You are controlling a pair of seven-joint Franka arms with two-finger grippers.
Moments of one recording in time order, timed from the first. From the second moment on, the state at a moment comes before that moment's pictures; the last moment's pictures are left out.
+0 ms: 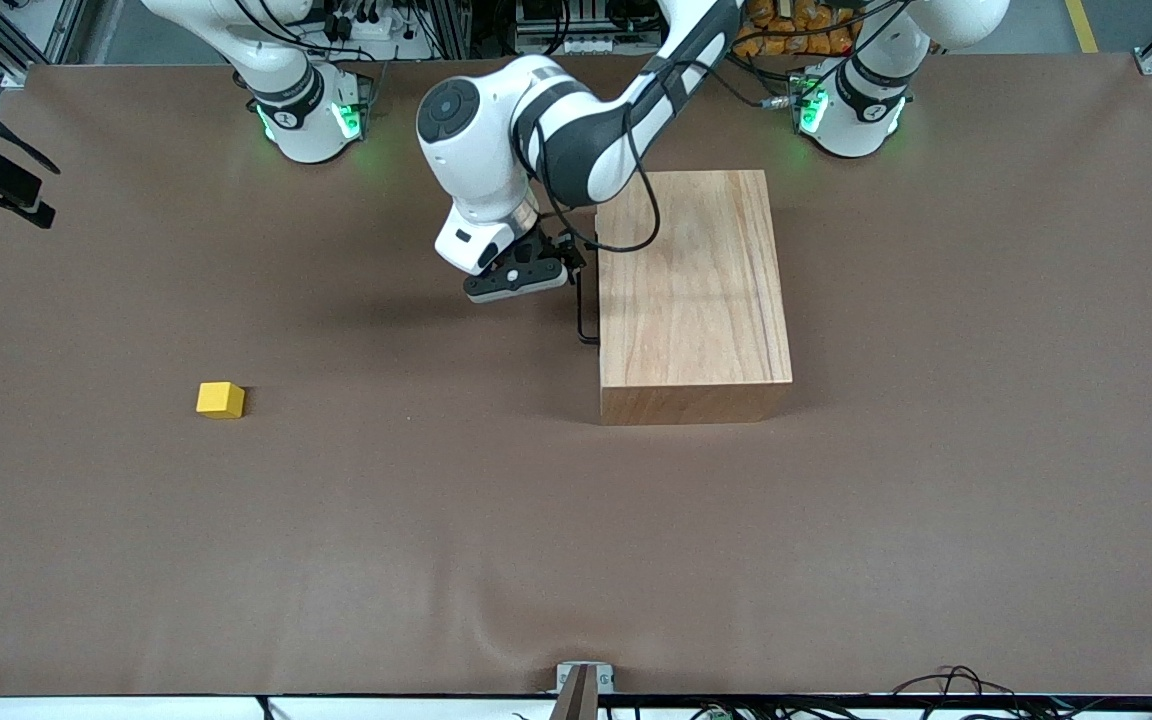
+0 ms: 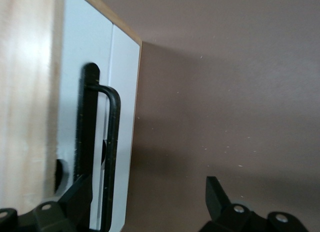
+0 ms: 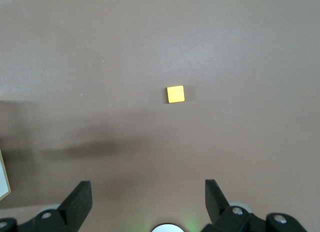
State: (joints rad) left arm -1.13 0.81 0.24 -1.07 -0.02 1.73 -1.07; right arm -0.05 -0.01 0.01 -1.41 0.00 1.36 0.05
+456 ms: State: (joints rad) left arm -1.14 0.83 0.24 -1.07 0.02 1.68 -1.06; right arm -0.05 -0.01 0.01 -1.41 0.00 1.36 0.05
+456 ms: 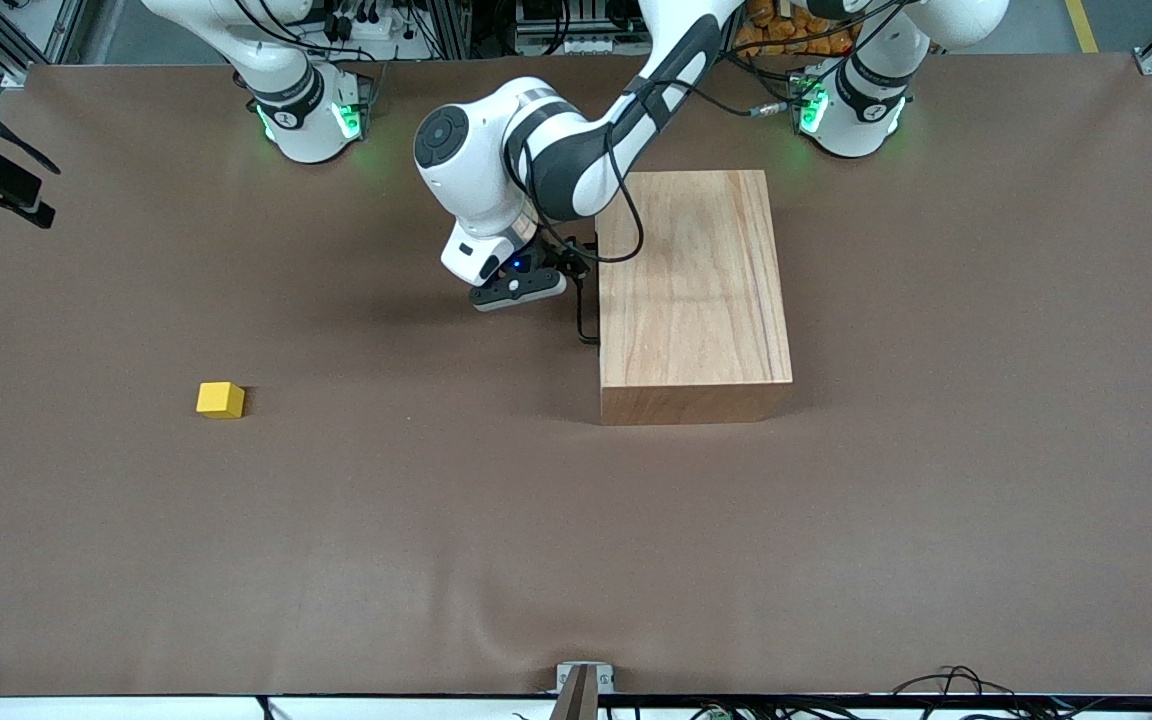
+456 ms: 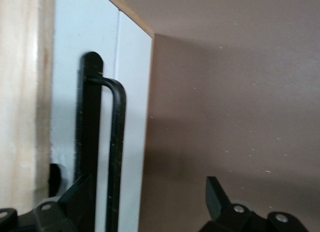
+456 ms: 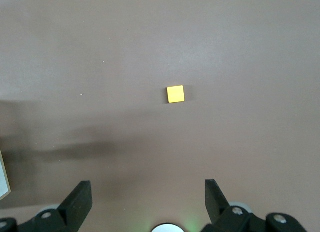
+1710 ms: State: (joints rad) left arm -1.14 0.87 0.24 -1.07 0.03 1.69 -0.99; right arm -0.05 -0.01 0.01 -1.41 0.00 1.36 0.05
